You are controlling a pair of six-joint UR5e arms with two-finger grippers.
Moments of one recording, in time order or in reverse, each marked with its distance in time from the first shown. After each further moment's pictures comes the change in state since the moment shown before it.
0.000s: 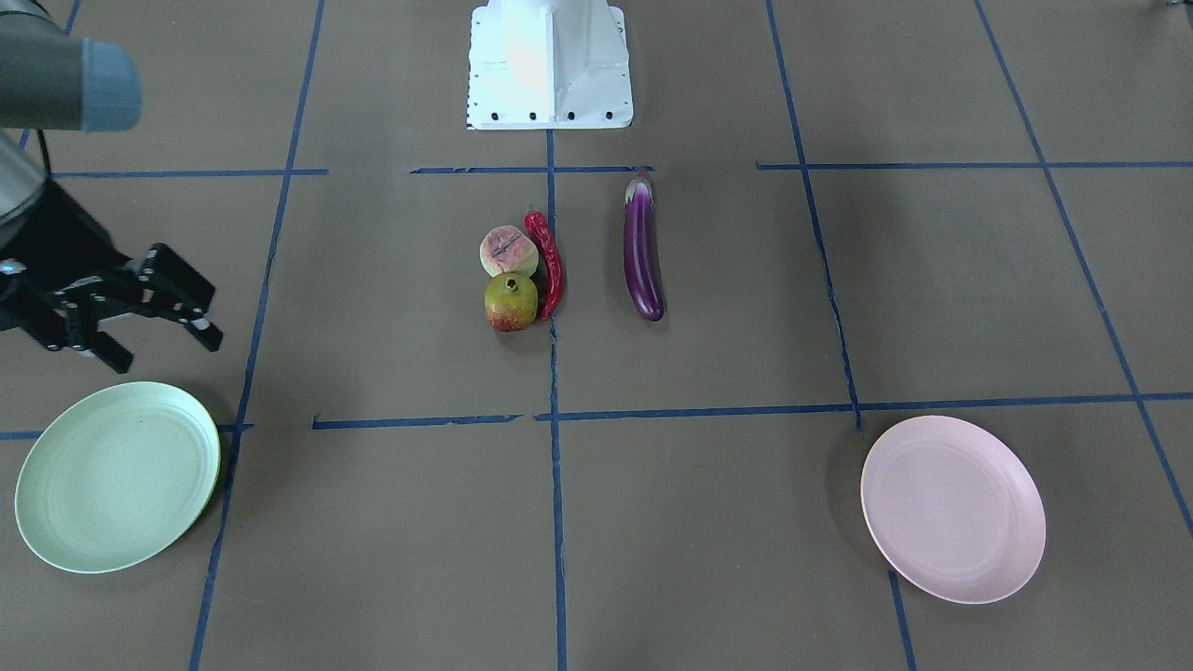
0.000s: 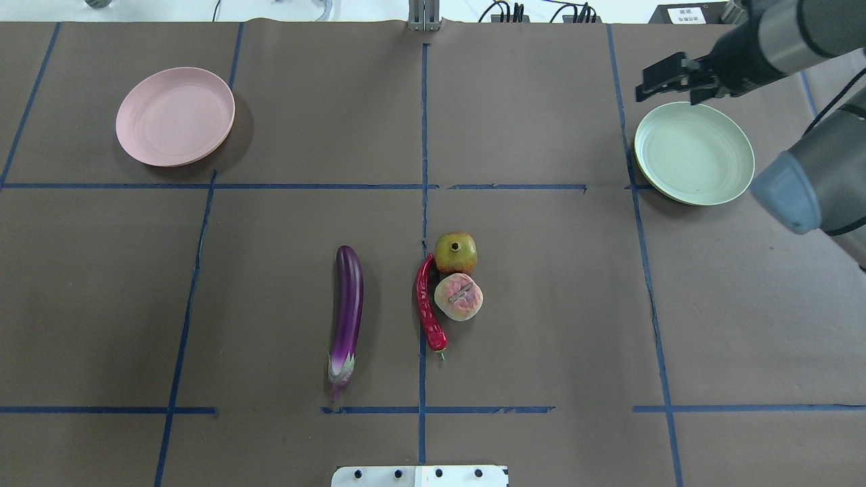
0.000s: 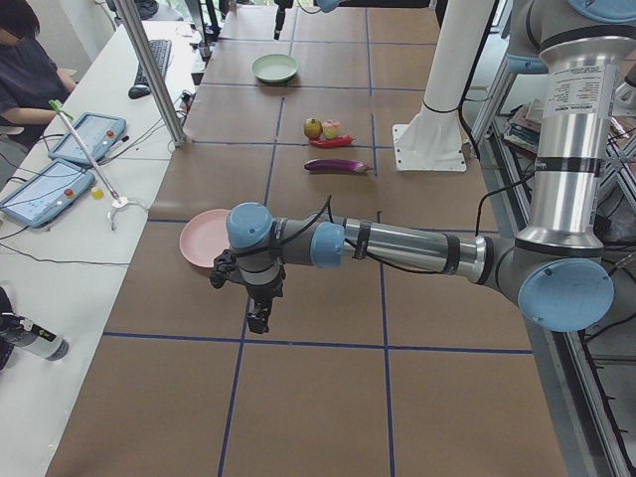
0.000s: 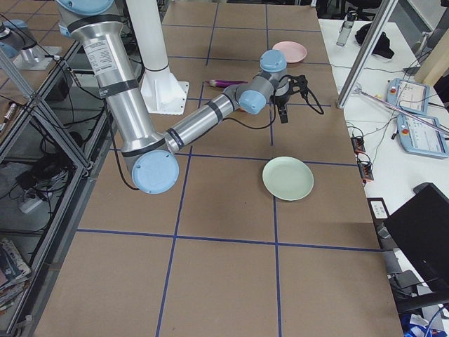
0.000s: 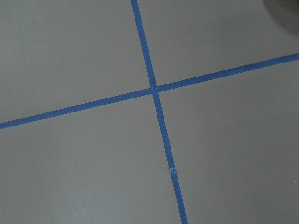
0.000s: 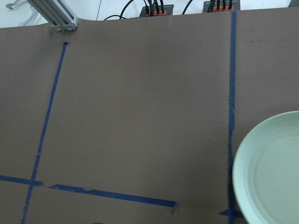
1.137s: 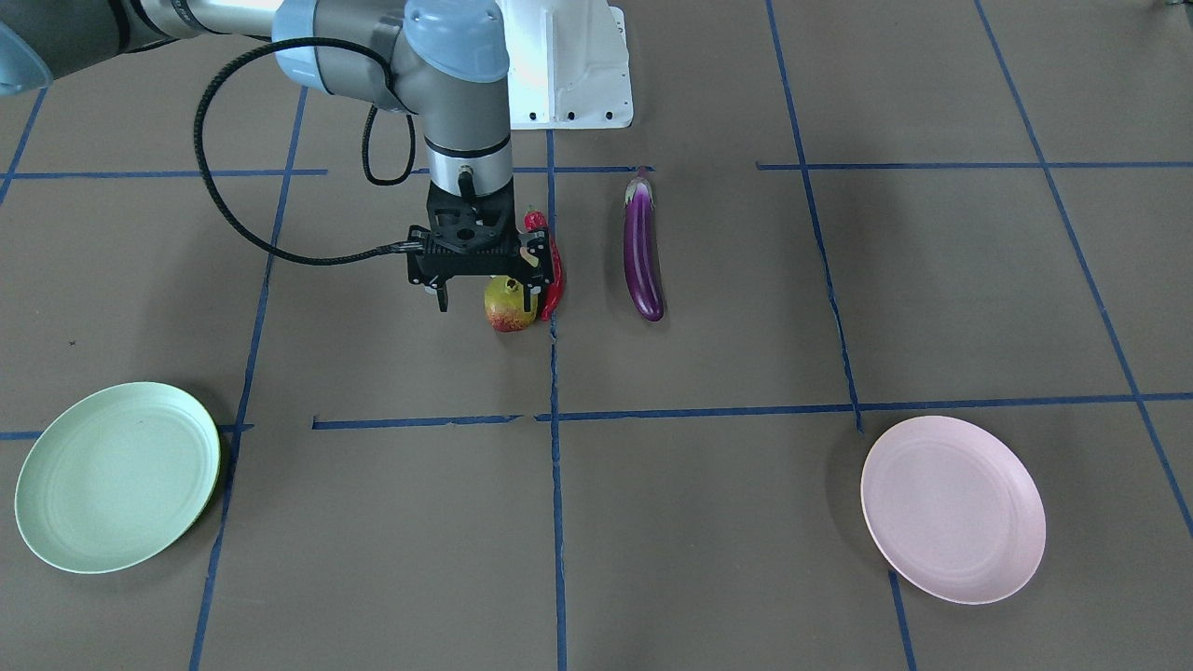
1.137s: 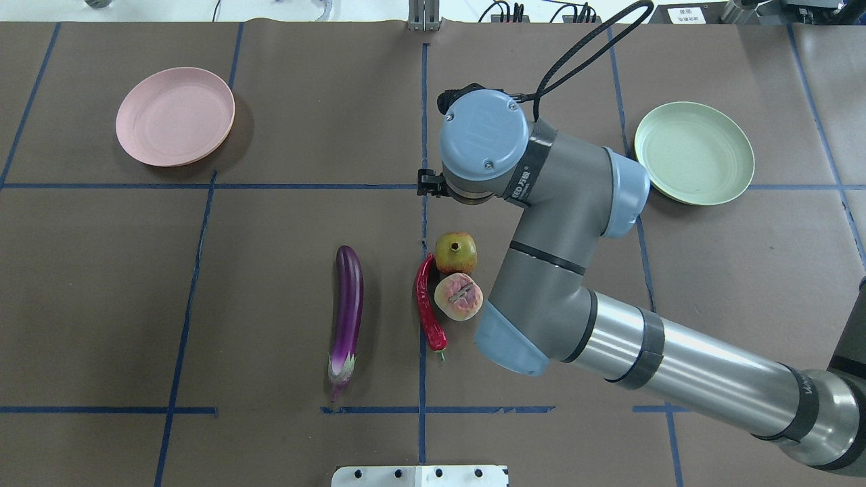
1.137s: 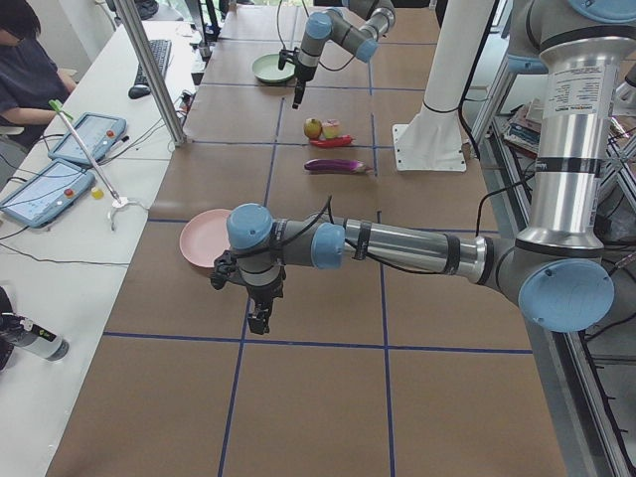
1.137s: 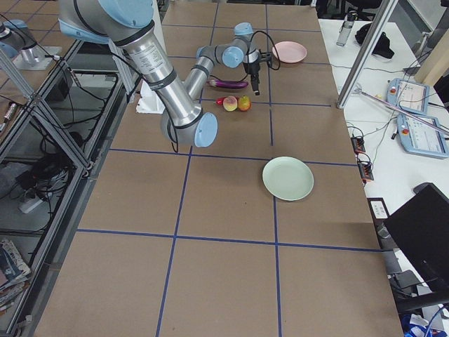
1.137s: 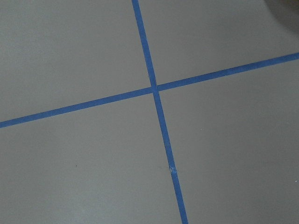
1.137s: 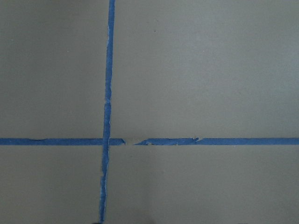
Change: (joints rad) left arm 0.000 0.002 0.001 0.000 0.000 -0.002; right arm -0.465 0.405 -0.174 -0.421 -0.487 0.249
